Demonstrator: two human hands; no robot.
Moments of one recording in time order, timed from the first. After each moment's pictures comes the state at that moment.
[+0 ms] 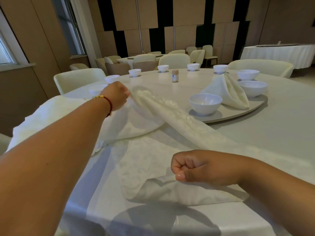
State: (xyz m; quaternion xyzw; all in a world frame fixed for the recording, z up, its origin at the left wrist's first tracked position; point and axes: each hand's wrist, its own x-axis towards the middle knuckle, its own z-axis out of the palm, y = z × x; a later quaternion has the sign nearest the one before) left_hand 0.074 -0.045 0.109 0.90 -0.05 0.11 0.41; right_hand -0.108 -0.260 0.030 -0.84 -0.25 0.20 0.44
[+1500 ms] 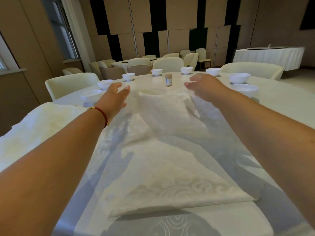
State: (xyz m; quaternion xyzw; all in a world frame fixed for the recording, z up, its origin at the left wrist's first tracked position) left_hand 0.090 -0.065 0.103 0.80 -0.12 0.06 0.58; right_hand 0.013 -0.310 0.128 -0.91 0.08 -0.17 0.36
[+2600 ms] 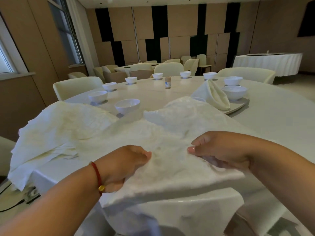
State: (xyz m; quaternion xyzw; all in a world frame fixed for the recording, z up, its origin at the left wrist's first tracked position) left_hand -0.105 -0.045 0.035 0.80 -0.10 -0.22 0.55; right_hand -0.165 -0.286 0.070 -0.88 0.00 0.13 0.45
